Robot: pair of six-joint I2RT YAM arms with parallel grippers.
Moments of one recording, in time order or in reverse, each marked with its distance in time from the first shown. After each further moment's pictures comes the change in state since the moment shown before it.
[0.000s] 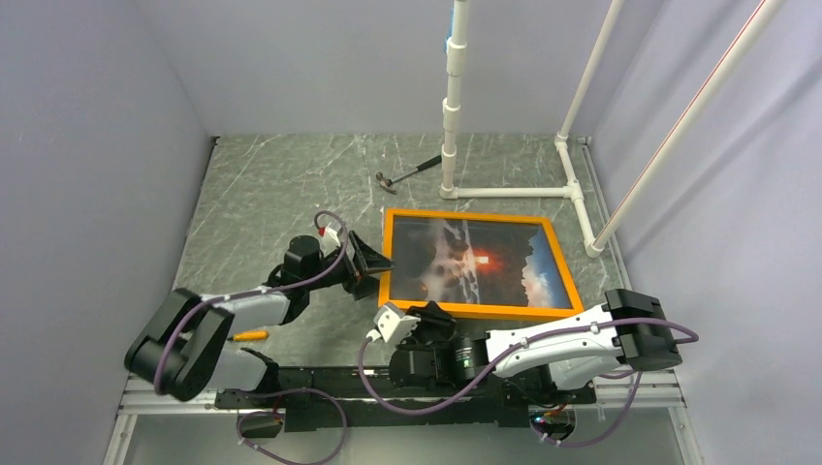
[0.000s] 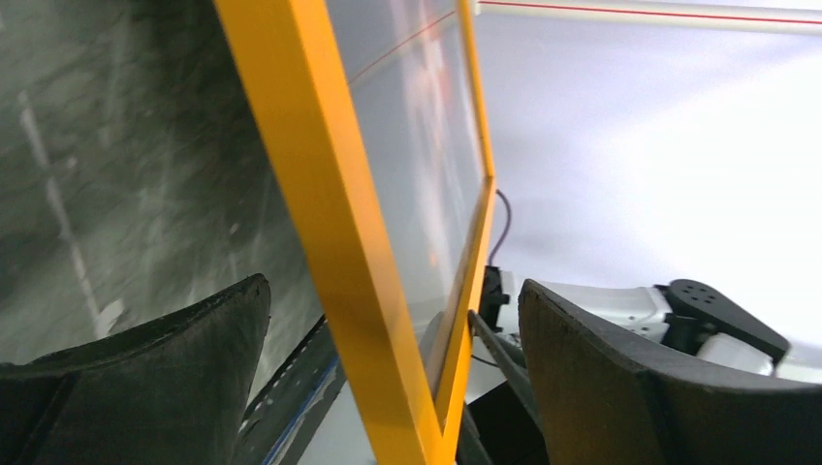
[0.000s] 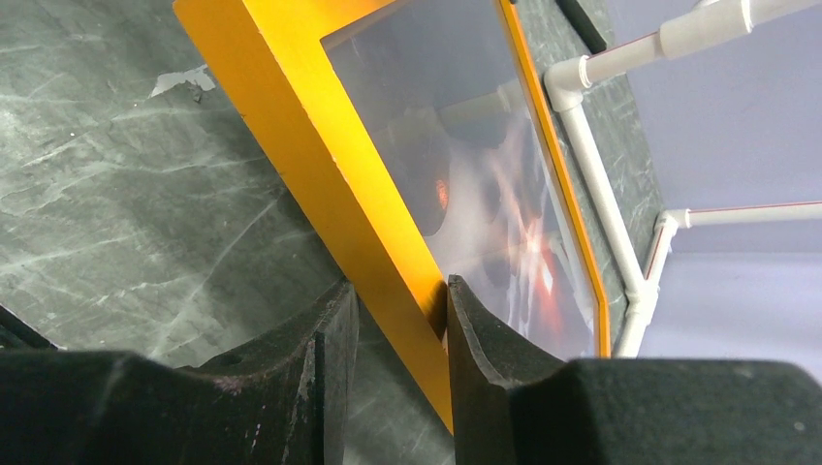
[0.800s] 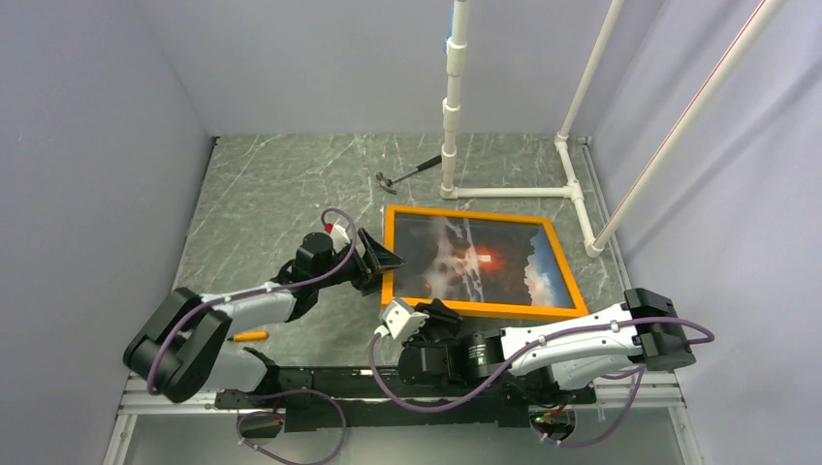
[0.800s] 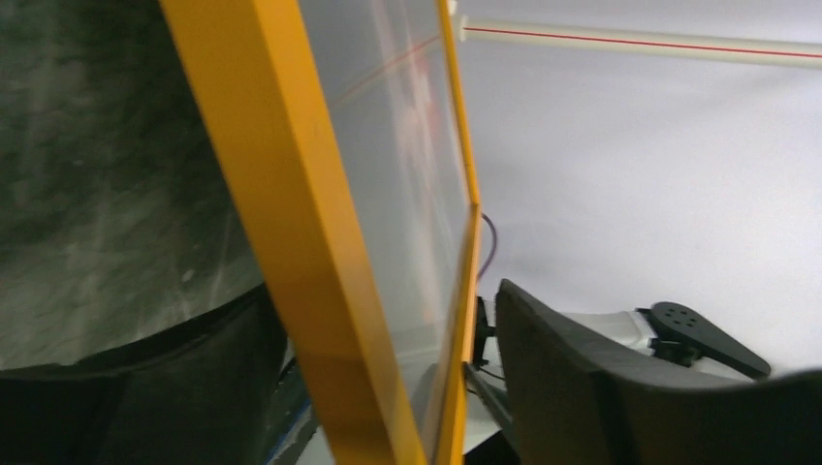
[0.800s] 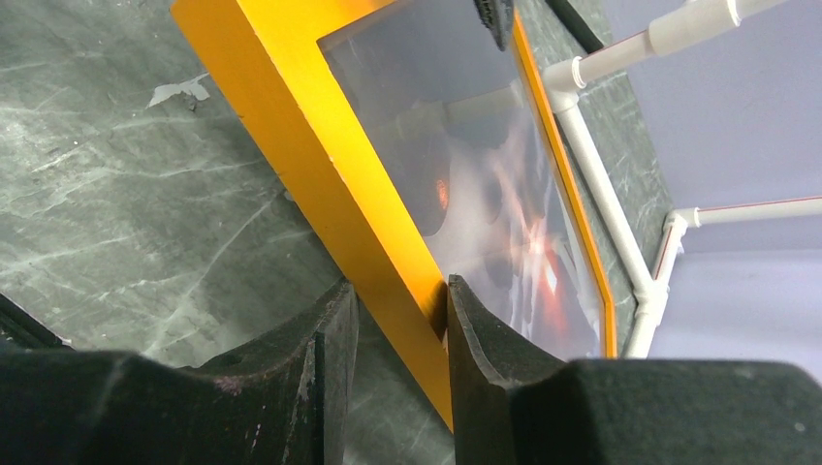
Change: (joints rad) left arm -0.097 0.071 0.077 0.025 -0.137 -0.049; right arm 0.000 -0.087 -0.013 -0.016 -0.001 0.005
